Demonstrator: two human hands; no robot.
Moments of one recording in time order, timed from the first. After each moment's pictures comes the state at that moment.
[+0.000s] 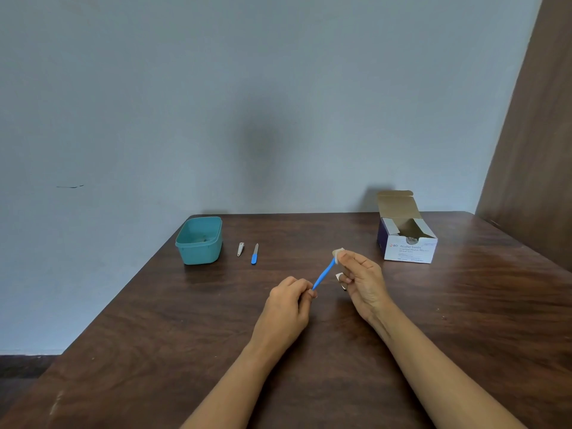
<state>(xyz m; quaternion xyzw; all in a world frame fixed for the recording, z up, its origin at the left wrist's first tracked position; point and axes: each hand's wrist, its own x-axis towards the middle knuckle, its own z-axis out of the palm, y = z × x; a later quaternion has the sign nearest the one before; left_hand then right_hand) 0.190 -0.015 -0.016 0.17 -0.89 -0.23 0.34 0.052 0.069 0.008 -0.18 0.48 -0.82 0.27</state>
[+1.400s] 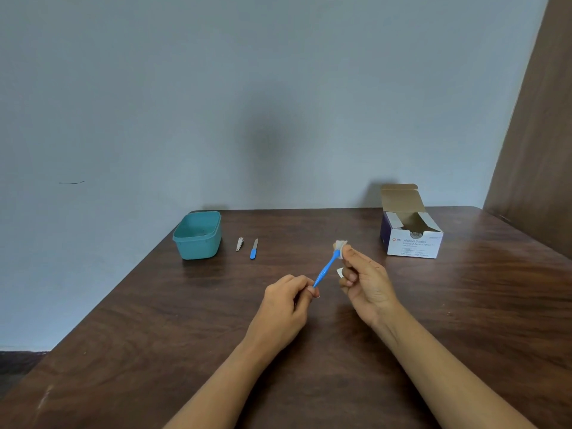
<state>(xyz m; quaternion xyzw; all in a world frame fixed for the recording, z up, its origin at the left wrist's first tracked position) 0.200 -0.005 -0.009 0.16 -0.89 -0.27 0.33 0.063 0.078 0.009 -0.14 0.43 -0.83 0.33</state>
